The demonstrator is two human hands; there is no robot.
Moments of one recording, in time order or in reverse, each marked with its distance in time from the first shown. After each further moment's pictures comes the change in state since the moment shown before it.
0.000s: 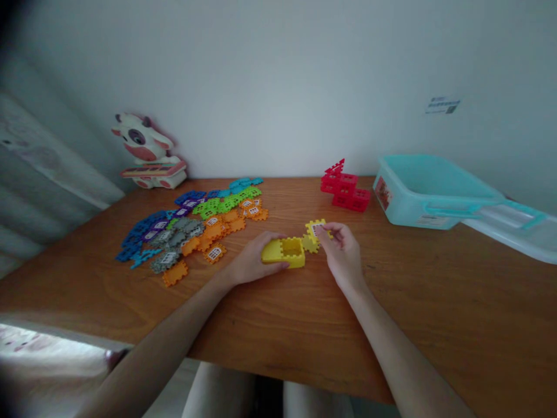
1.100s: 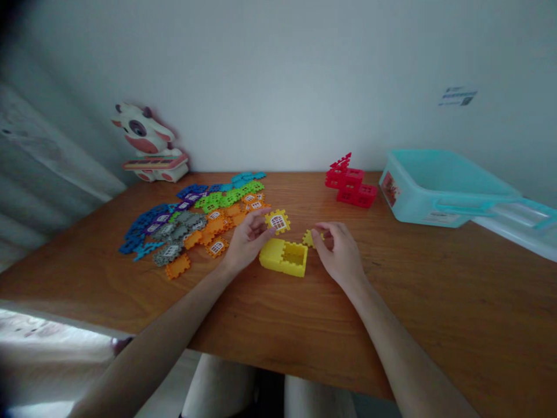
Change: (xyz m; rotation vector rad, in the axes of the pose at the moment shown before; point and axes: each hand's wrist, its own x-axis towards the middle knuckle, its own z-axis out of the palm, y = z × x) left_hand 0.013 0.001 0.000 -0.722 0.357 -0.083; right_hand -0.001 0.005 -0.009 -0.684 -0.201 -0.366
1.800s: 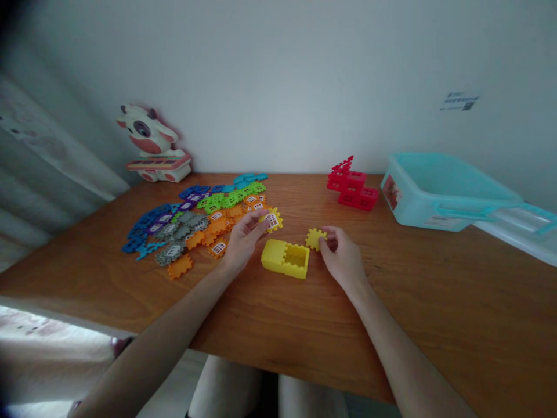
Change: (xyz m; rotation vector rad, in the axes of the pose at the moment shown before) left_hand 0.003 0.009 -0.002 -0.098 0.154 -0.102; right_hand -0.001 0.017 0.005 0.076 -0.040 0.243
